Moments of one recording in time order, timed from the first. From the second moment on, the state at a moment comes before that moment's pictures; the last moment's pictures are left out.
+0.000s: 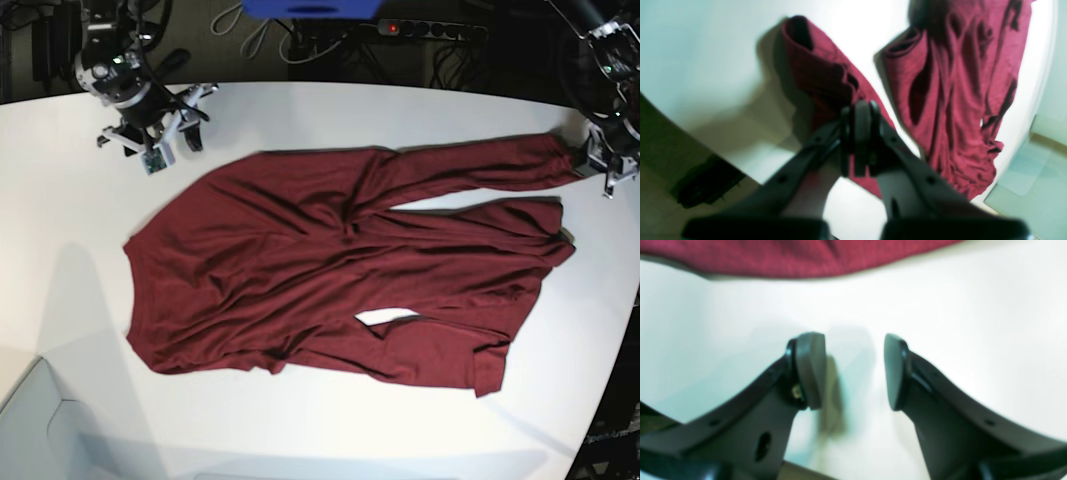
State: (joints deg) left arm 8.6 -16.3 -47.6 85.5 -52.6 13.3 68.1; right arm -26.4 6.6 10.4 103.0 -0.6 26.8 -29.9
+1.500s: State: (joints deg) left arm 6.2 -18.9 -56.7 85.5 -53.1 13.3 67.8; right arm -14.2 5.0 1.6 91.5 -0.3 26.6 -28.5
